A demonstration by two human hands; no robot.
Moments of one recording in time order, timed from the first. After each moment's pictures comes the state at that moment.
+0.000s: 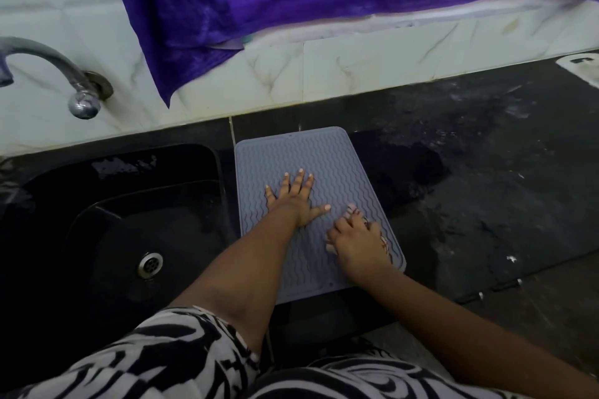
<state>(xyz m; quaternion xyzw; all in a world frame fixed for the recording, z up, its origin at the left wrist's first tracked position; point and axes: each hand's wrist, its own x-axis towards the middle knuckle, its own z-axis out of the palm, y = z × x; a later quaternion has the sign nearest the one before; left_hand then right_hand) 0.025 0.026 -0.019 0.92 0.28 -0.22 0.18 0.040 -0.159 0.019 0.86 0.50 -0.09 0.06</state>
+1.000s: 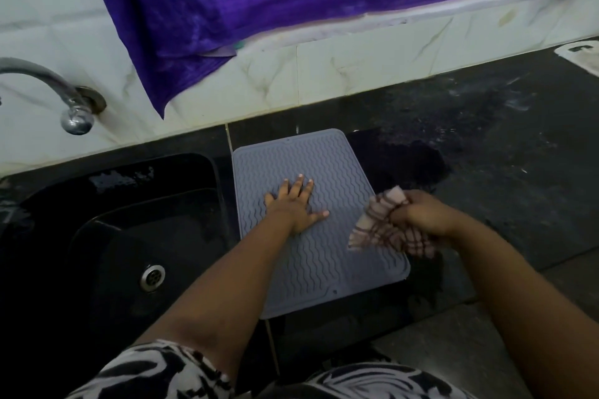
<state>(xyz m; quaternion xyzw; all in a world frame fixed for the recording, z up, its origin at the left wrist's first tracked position) 0.023 0.036 -0.015 0.94 0.23 -0.20 0.14 0.136 -0.203 0.080 0.80 0.21 -0.42 -0.39</state>
